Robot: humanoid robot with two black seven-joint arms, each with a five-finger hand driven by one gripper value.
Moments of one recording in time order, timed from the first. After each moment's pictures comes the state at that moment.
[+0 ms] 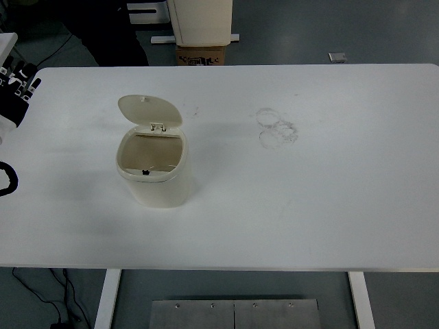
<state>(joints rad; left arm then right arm) -0.81 0.45 -0.71 -0.35 -0.25 -0.44 -0.23 0.03 0.00 0.28 0.10 -0.30 0.08 0.21</state>
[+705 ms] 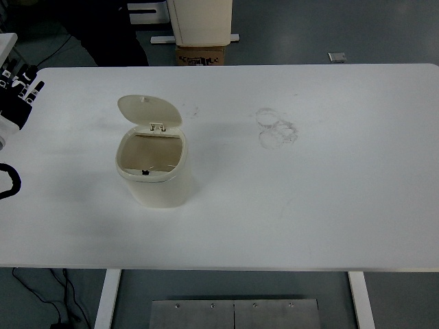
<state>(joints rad) -0.81 0.44 -0.71 -0.35 -0.25 -0.43 -0.23 0.03 0.00 0.28 0.10 -0.30 0.08 0.21</state>
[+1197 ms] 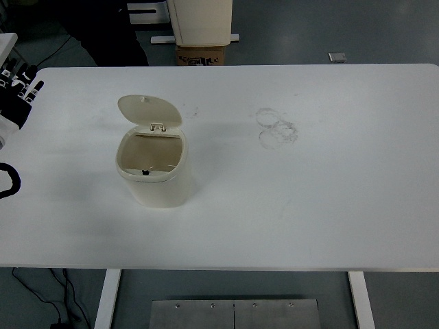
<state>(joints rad) -0.81 0.45 -0.71 -0.35 -0.25 -0.43 -0.23 0.03 0.00 0.28 0.10 -0.30 0.08 0.21</state>
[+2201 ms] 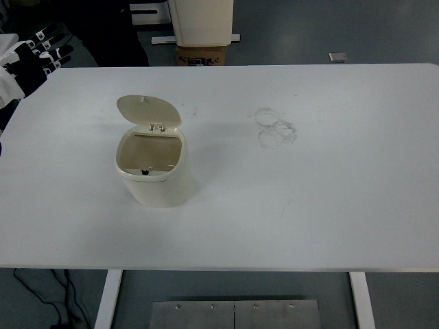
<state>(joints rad) -1.12 0.62 -0.07 -0.58 -0.24 -0.43 -0.22 0.03 0.00 0.28 0.10 -0.30 0.08 0.22</state>
